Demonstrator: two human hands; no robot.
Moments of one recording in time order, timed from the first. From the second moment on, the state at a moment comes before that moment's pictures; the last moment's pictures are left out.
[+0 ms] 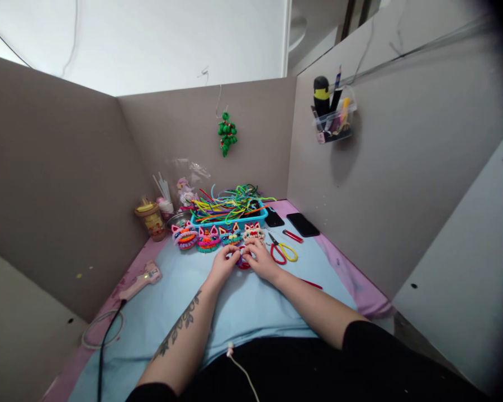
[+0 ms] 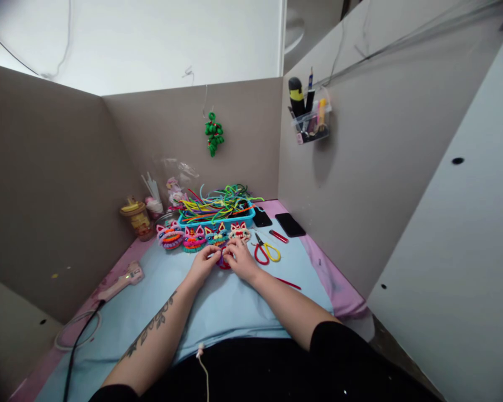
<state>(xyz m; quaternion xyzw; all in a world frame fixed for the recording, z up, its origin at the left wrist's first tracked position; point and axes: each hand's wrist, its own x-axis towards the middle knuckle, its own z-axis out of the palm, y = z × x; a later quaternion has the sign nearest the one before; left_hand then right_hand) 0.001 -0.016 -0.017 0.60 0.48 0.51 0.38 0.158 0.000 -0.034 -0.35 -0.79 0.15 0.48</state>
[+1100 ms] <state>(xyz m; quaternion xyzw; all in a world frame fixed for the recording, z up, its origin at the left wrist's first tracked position) 0.002 -0.019 -0.018 0.67 0.50 0.51 0.19 0.156 -0.007 -0.031 -0.39 -0.79 0.10 0.46</state>
